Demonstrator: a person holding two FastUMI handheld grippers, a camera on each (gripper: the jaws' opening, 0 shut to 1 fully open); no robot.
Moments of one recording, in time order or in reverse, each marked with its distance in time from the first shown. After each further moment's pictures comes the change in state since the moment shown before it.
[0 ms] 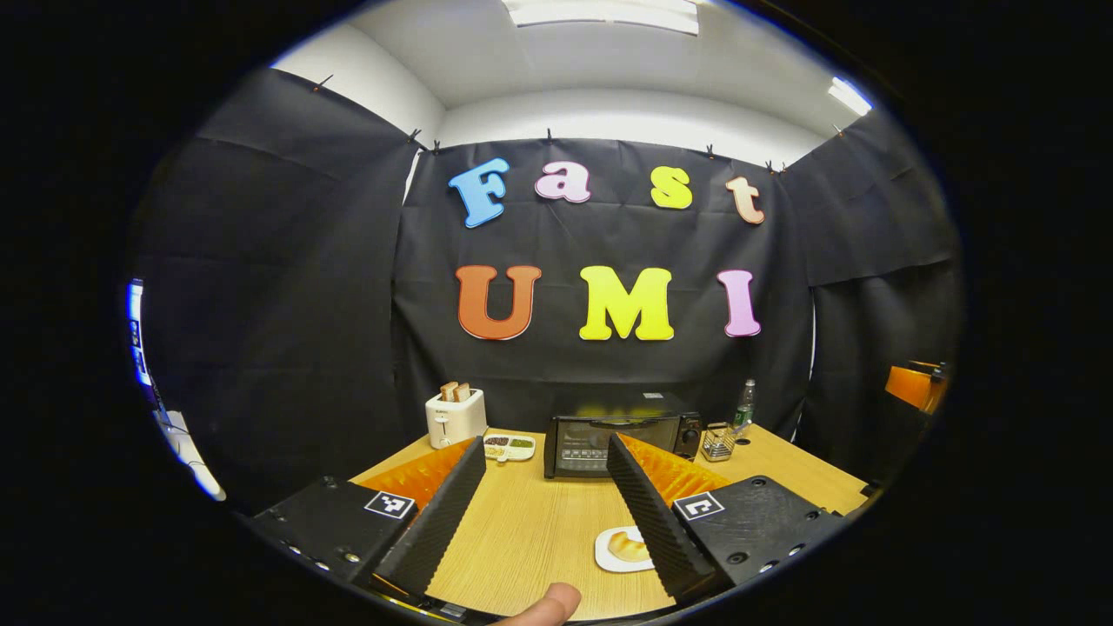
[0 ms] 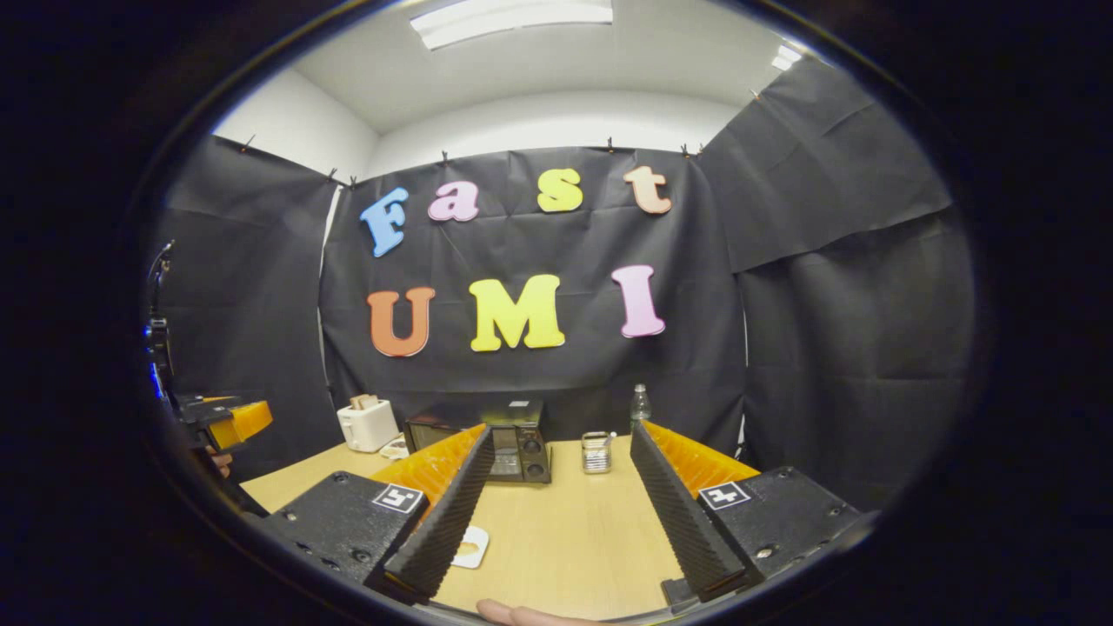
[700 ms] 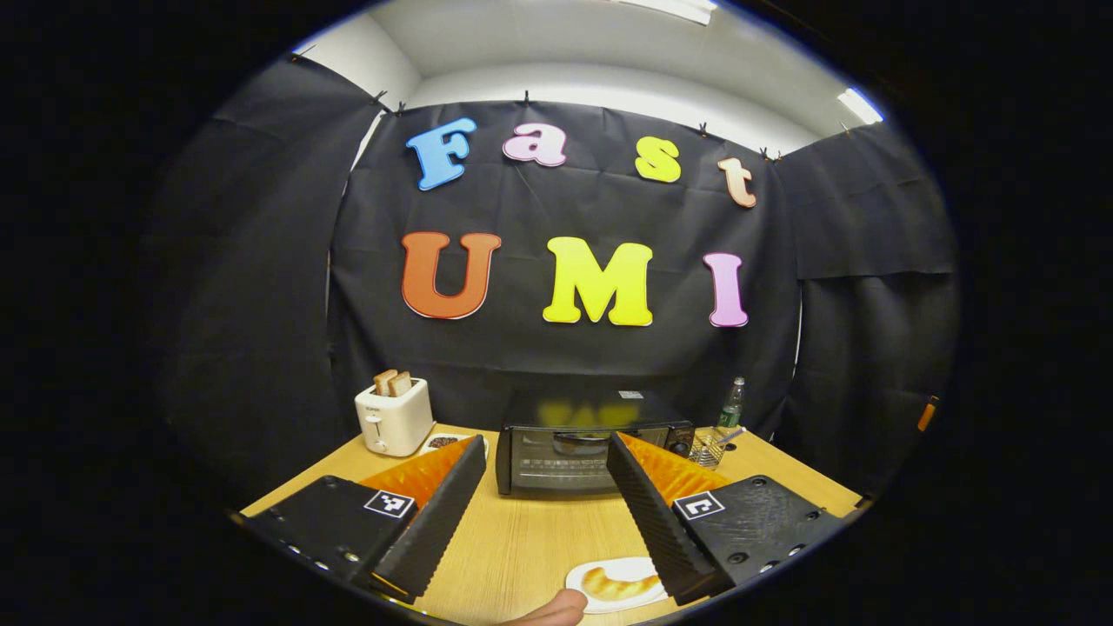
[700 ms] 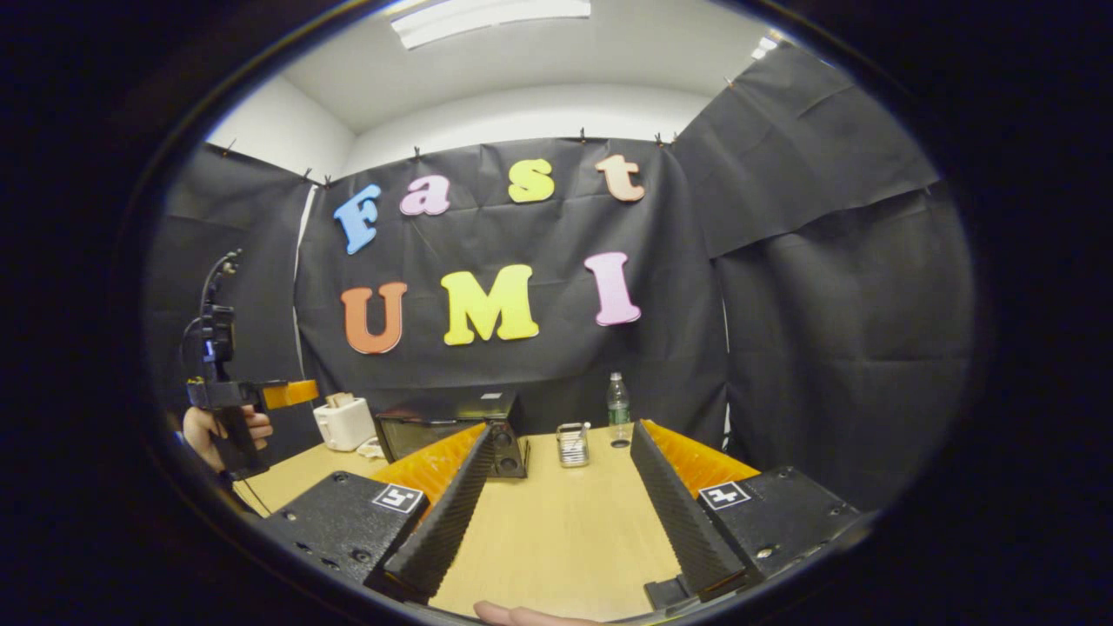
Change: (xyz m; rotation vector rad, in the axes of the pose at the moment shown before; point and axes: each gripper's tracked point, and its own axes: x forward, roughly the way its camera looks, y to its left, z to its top) left arm 0.161 -0.050 -0.021 -0.040 0.091 -0.146; right arm 0.021 -0.047 -0.029 0.037 0.010 -0.059
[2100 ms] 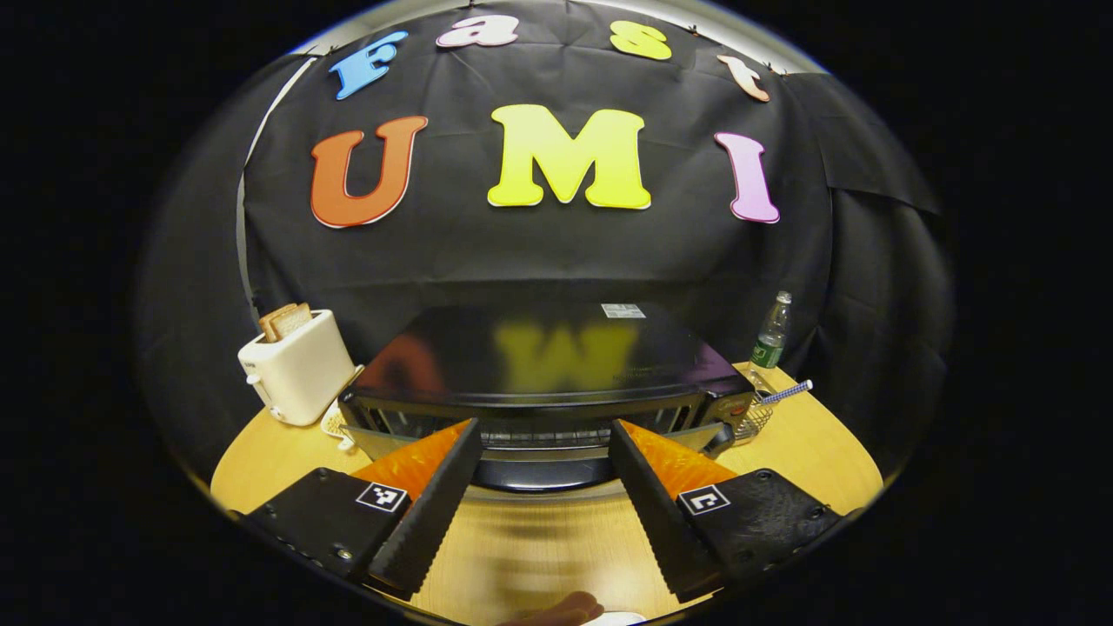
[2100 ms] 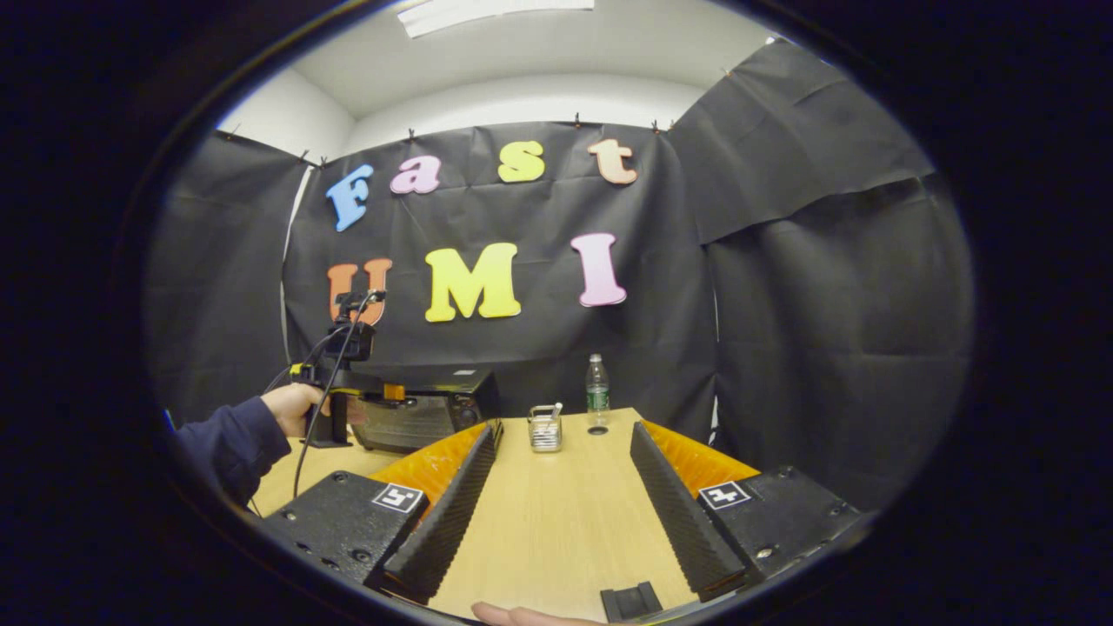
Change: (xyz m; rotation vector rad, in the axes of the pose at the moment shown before) left arm 0.177 -0.070 -0.123 0.050 0.342 -0.009; right arm 0.018 -0.044 -0.043 -0.042 0.032 -0.015
